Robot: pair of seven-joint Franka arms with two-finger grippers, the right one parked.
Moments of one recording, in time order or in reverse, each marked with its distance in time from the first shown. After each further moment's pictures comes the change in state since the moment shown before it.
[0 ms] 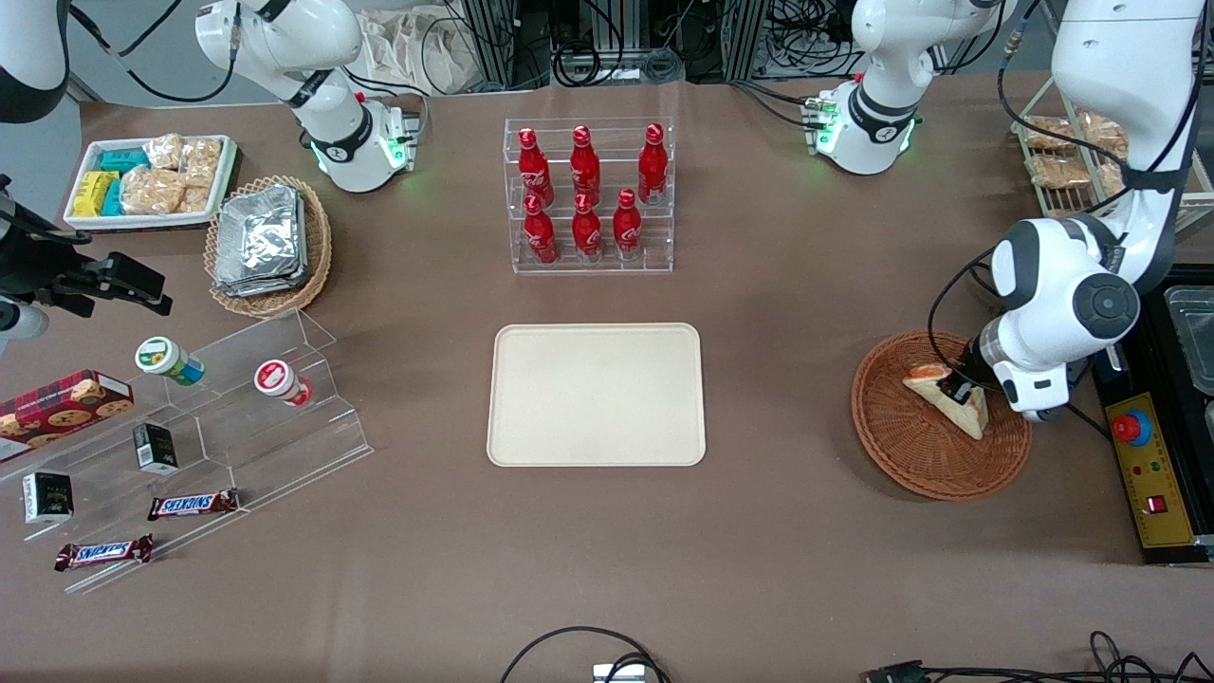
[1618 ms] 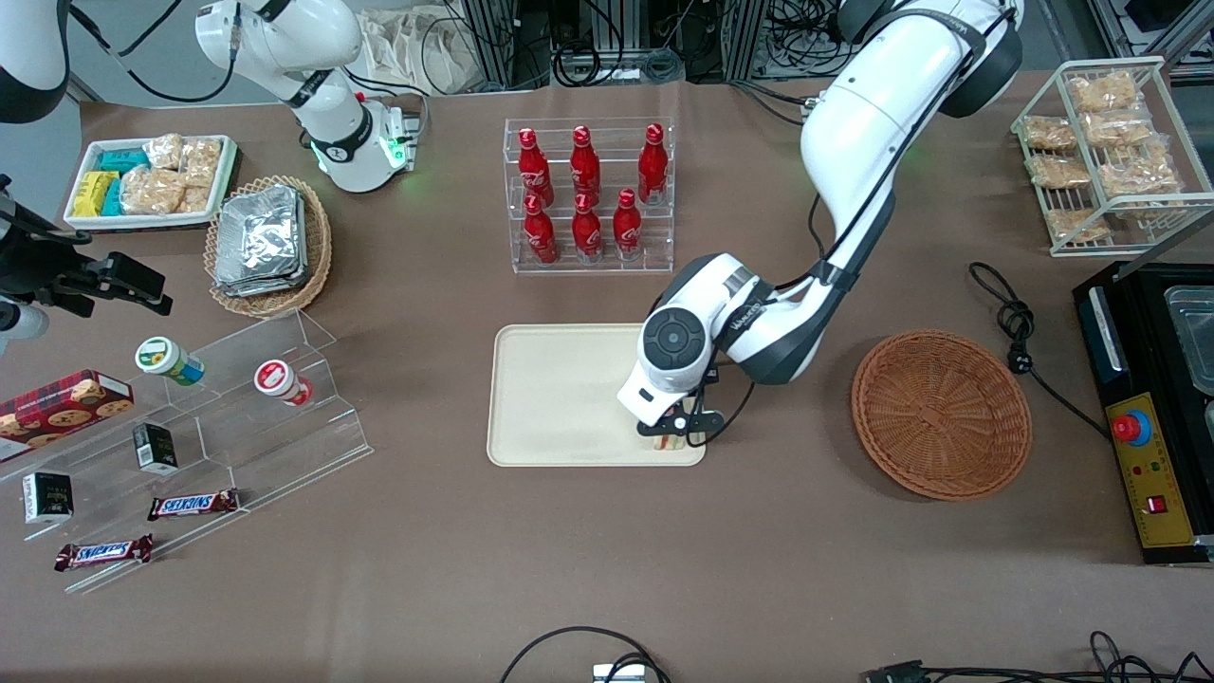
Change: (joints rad) arm -0.615 0.511 -0.164 0.746 0.122 -0.345 0.135
